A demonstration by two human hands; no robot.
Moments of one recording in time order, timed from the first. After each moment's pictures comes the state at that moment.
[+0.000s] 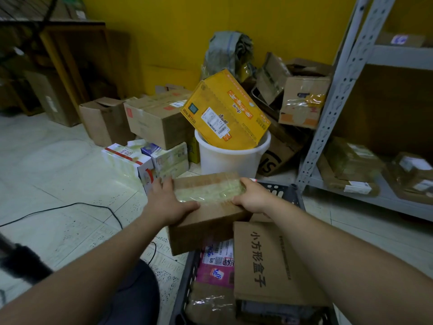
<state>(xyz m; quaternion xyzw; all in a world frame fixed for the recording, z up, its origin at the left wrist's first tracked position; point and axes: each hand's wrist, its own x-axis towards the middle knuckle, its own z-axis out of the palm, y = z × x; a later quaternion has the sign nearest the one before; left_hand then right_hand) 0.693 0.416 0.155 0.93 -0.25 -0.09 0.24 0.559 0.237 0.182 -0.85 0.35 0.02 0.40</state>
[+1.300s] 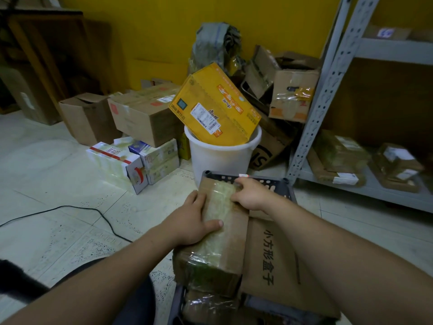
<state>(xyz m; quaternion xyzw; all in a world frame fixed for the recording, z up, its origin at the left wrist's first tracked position) 0.639 0.396 0.166 0.86 -0.44 -0.23 0.15 0.559 0.228 0.180 -0.87 0.35 0.03 0.35</state>
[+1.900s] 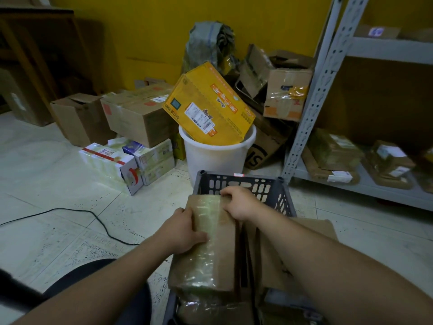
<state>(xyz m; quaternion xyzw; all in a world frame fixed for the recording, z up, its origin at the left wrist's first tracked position) 0.640 0.397 0.143 0.88 -0.37 -0.27 0.13 0.557 0.241 0.155 -0.89 0.32 0.00 0.32</state>
